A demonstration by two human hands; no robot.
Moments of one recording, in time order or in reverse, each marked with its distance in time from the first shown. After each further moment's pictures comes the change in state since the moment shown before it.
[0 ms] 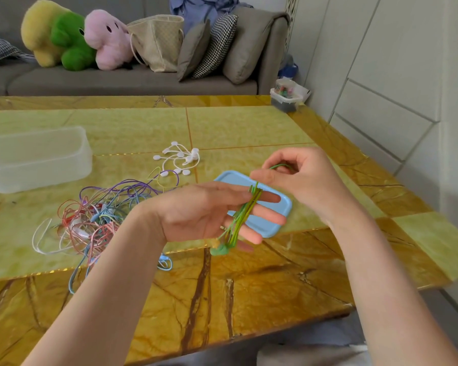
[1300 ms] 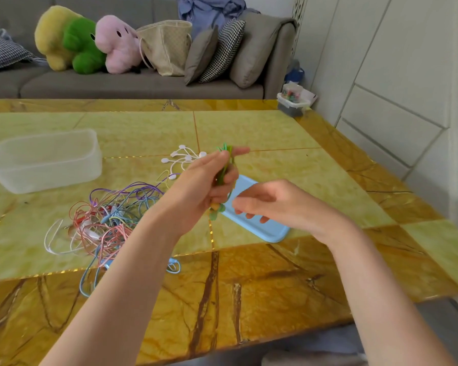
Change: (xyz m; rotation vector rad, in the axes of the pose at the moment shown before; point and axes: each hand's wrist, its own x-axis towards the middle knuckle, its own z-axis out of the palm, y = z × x) left_hand 0.006 0.010 -0.004 0.043 0.617 0.366; right_hand -0.005 -0.003 0.024 -0.102 -0.409 0.262
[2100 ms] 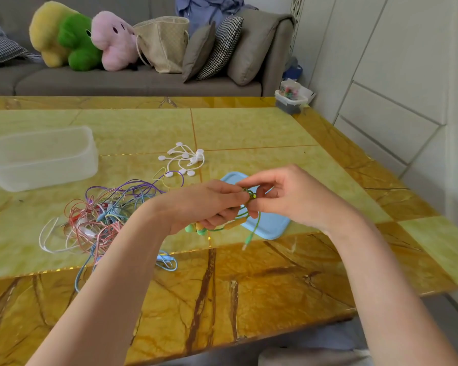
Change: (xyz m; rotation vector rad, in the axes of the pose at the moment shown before) left_hand -0.010 0.004 0.000 0.570 -0.340 -0.270; right_hand -0.001 0.003 -0.012 -0.050 0.084 -0.213
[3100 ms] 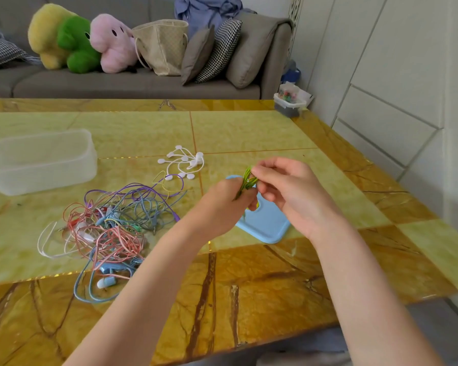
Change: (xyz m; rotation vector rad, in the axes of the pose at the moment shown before) left_hand 0.021 -0.001 0.025 0.284 0.449 0.141; right_hand 0.012 0.000 0.010 0.707 0.325 0.193
